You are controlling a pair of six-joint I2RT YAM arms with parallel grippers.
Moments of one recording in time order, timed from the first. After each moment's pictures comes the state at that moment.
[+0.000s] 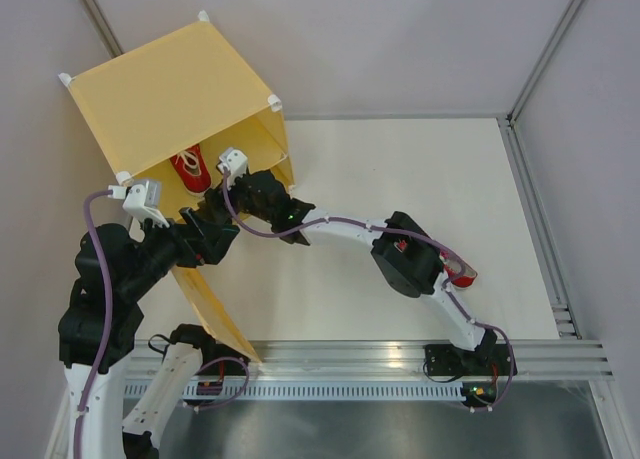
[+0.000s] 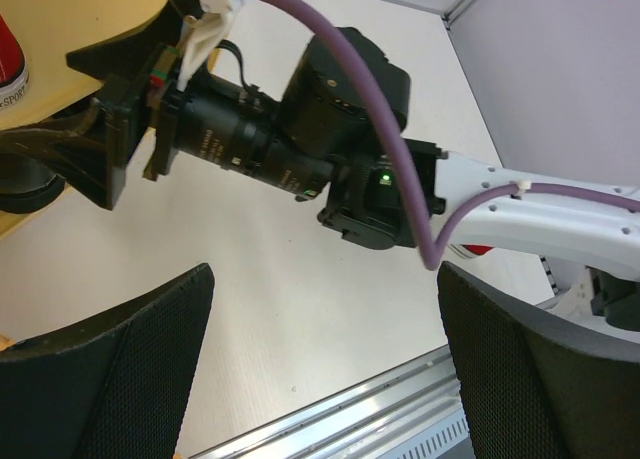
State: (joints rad) left arm -0.14 0.57 1.21 -0.92 0.31 -0.44; right arm 1.02 2.33 1.87 0.41 -0.02 0.12
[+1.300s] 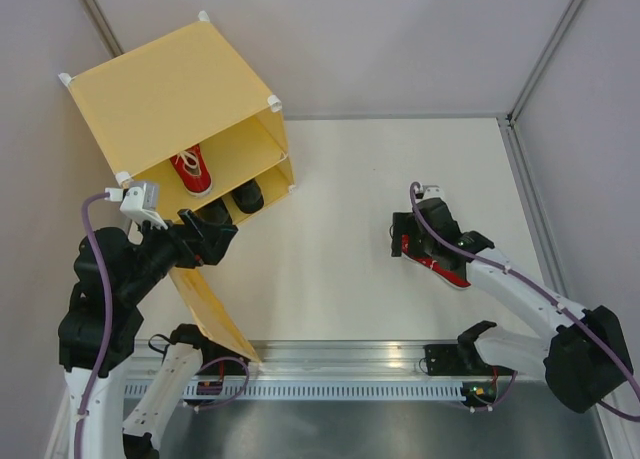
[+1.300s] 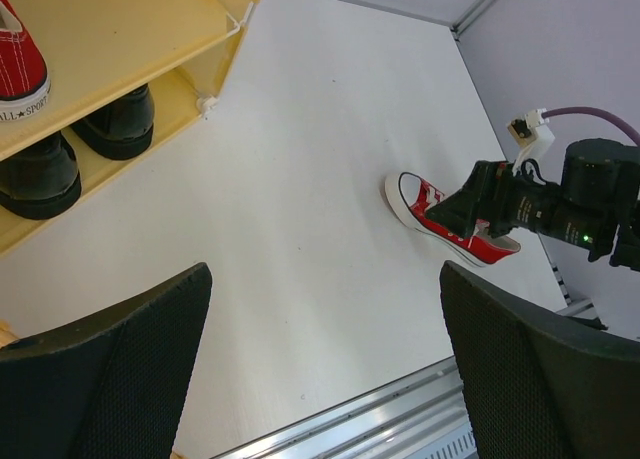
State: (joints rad) left arm -0.14 0.56 1.21 -0.91 0.28 -0.43; right arm 0.52 1.14 0.70 -0.38 0.20 0.42
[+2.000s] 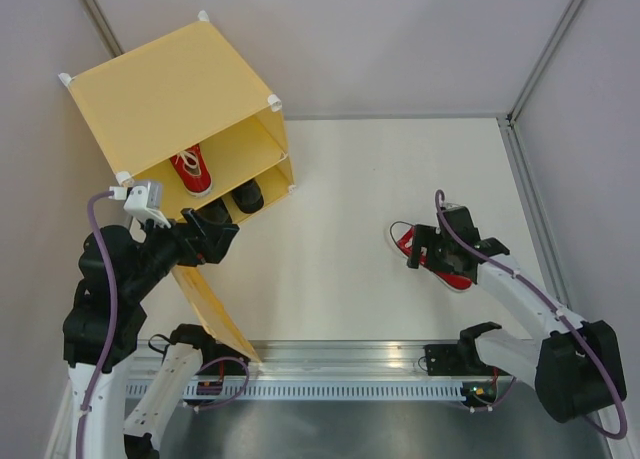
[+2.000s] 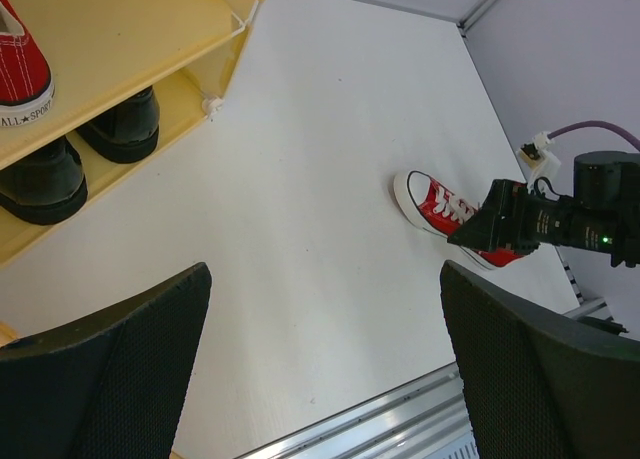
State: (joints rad) left arm -0.14 0.55 1.17 -0.88 0.28 -0.40; right arm 0.29 1.06 0.59 -0.53 0.02 0.44
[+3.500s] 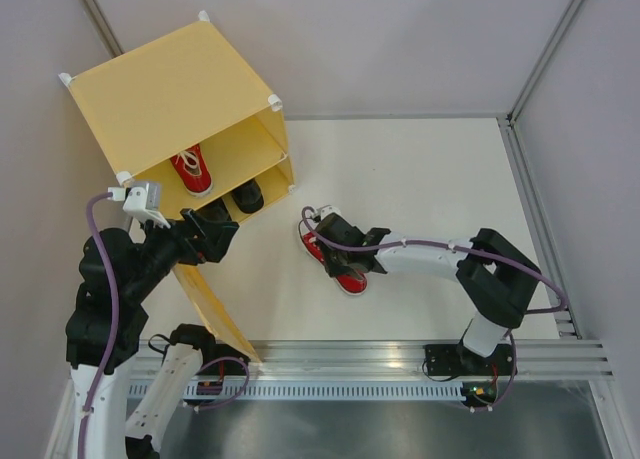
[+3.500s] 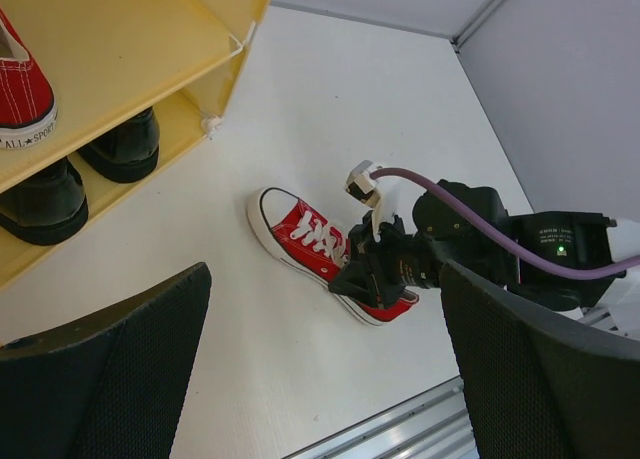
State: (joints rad) left arm -0.14 0.53 1.14 -0.82 0.28 -0.40; right arm 0.95 1.70 1.00 -0.27 0.10 0.48
